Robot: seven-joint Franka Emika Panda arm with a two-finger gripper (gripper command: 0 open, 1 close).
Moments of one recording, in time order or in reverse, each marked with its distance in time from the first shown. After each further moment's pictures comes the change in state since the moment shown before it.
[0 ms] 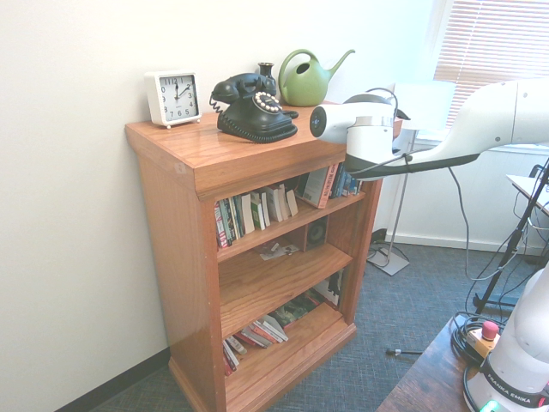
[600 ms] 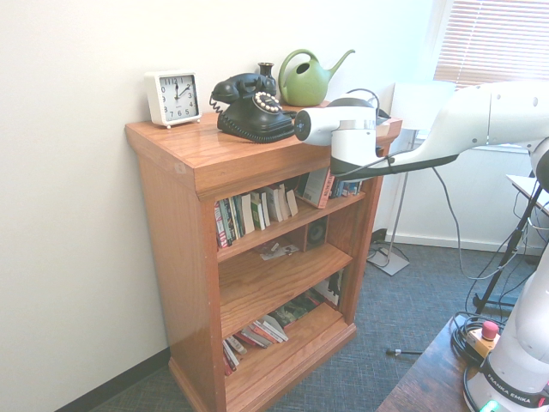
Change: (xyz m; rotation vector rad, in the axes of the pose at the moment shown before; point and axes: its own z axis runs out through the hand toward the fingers) arm 0.019 -0.024 -0.012 0.030 0.061 0.017
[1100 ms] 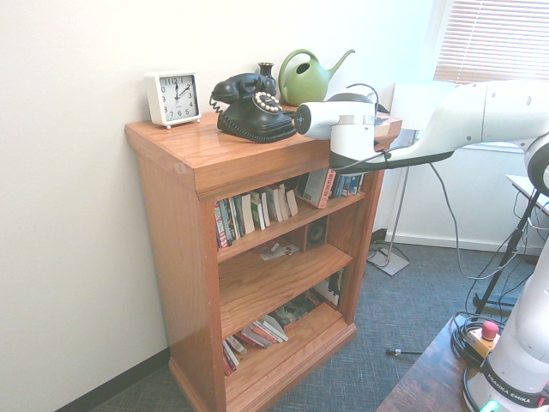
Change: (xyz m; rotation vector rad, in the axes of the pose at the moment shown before) arm 0.016 -0.003 0.012 -0.003 -0.002 0.008
